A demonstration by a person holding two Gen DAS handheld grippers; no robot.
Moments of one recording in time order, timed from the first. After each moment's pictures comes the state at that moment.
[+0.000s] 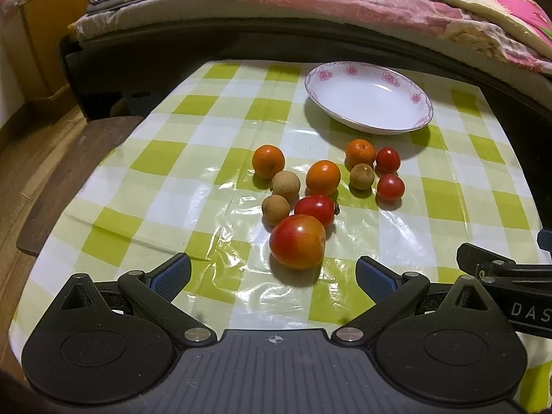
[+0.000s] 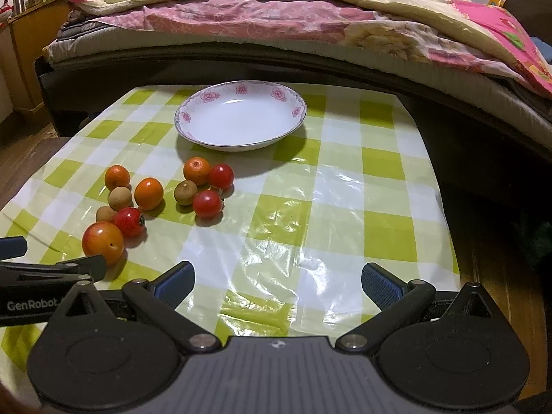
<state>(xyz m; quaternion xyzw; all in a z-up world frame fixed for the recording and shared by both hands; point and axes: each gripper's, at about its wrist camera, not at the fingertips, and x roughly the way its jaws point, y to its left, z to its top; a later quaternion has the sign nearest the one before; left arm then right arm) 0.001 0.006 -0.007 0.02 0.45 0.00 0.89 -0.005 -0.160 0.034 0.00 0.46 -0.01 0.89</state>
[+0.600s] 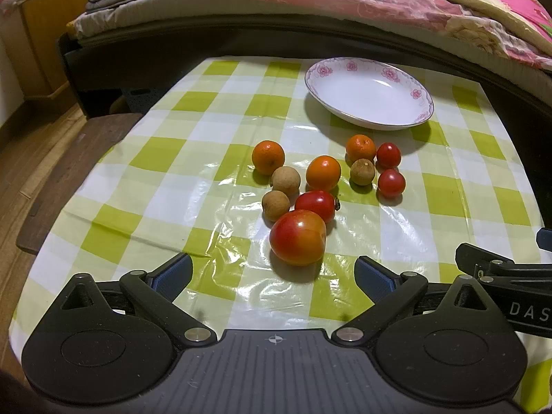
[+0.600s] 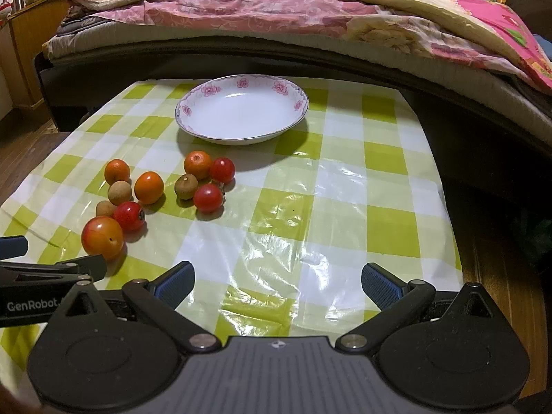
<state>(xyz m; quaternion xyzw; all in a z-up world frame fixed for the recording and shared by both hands) 0.001 0.005 -0.009 0.02 0.46 0.00 0.89 -0.004 -0.158 0.031 0.01 0.47 -0.01 0.88</state>
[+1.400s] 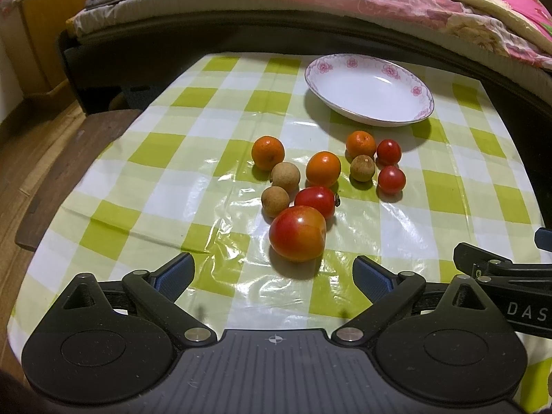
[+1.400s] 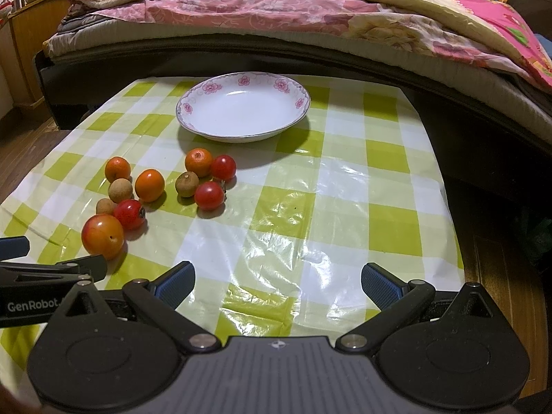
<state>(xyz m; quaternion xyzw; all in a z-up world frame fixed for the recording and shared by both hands) -0.002 0.006 -0.012 0.02 0.46 0.00 0.89 -0.004 -0.157 0.029 0.01 0.47 -0.01 0.88</state>
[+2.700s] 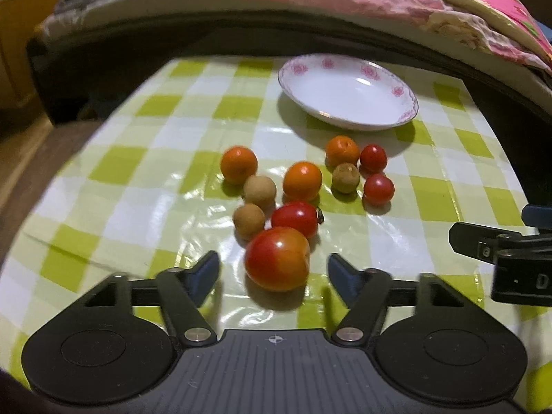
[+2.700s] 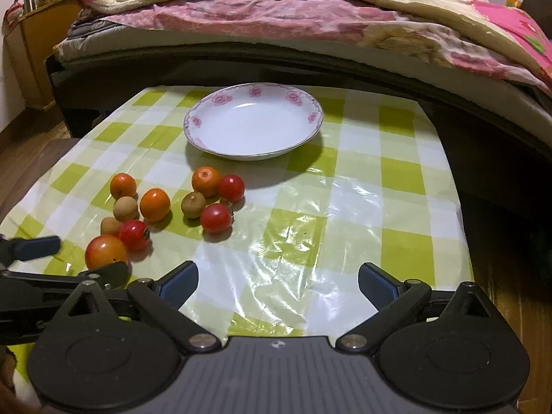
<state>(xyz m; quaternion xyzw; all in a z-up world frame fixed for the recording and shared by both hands) 0.027 0.005 -0.032 0.00 0.46 -0.06 0.89 0.019 -0.165 0.031 0.01 0.47 0.02 0.88</state>
